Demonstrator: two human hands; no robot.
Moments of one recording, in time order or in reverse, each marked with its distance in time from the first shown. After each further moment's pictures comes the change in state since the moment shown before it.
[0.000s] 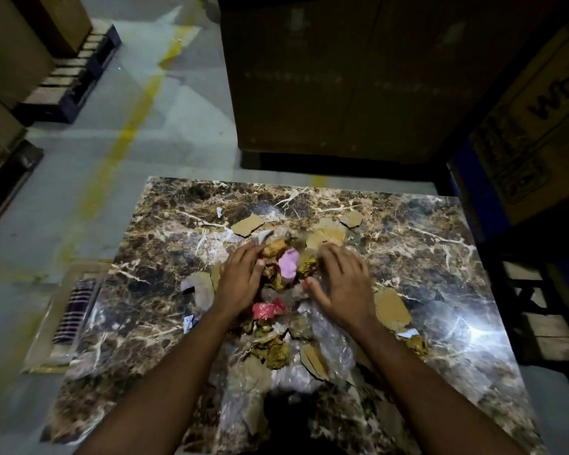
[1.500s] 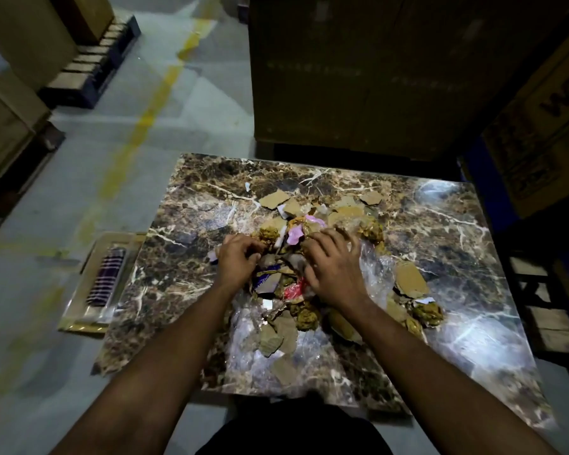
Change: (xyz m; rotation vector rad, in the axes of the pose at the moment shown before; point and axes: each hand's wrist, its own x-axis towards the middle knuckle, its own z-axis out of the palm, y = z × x) left_hand -0.051 -0.047 -0.043 -0.080 0.124 -0.067; right_hand -0.035 -0.077 0.009 -0.115 0.119 -0.266
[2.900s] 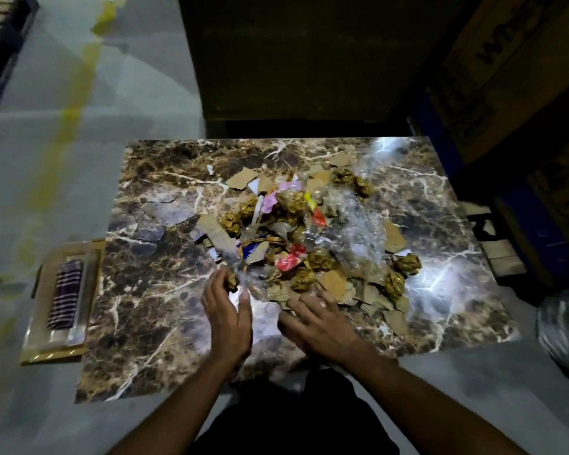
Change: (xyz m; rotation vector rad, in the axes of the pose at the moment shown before) left_hand -0.134 -0.023 0.030 -0.246 0.098 0.010; right_hand -0.139 -0.053 0.034 -0.209 0.034 -0.251
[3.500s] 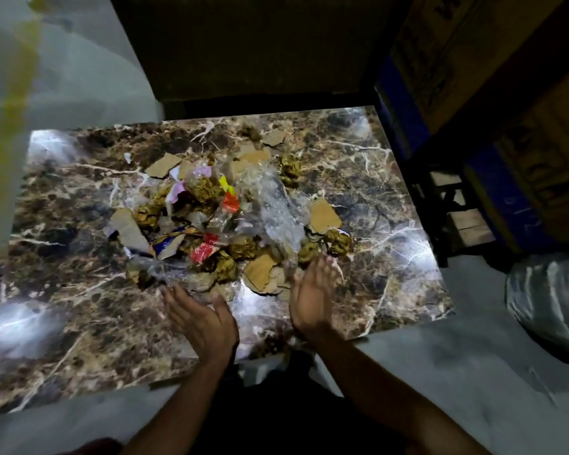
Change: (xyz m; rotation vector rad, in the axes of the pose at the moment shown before) left_hand -0.054 0.052 0.118 0.324 0.206 -0.271; right_hand -0.074 0.089 0.026 0.413 -0.376 1.165
